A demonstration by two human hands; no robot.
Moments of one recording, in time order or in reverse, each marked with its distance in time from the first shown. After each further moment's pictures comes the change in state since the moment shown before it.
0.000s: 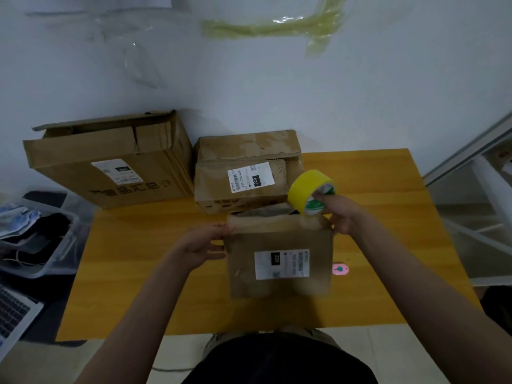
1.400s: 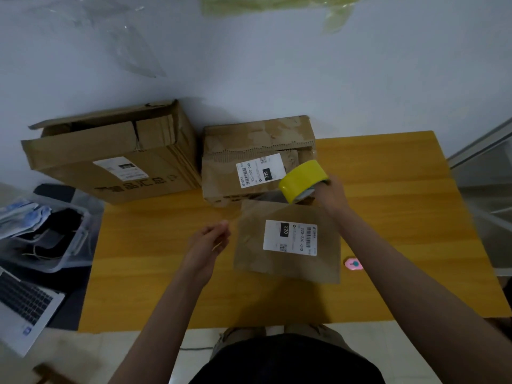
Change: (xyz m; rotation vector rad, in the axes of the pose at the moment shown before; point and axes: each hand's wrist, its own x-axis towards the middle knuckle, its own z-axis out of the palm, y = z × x) left_hand 0.023 -0.028 -0.014 -0.327 0.263 0.128; right_hand 0.034 -0.007 0.051 -0.042 0.148 -0.548
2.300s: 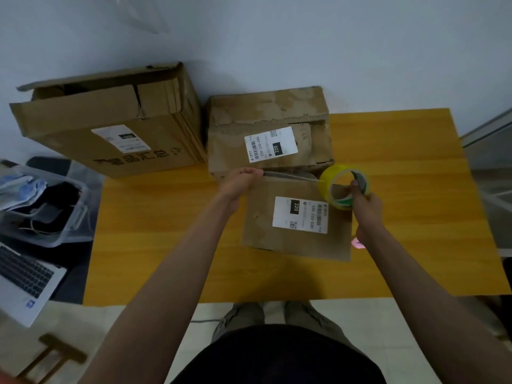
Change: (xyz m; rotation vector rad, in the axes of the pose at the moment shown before) left_hand 0.060 0.037 0.058 0.437 -0.142 0.065; right_hand -0.033 0.076 -0.024 0.047 0.371 0.333
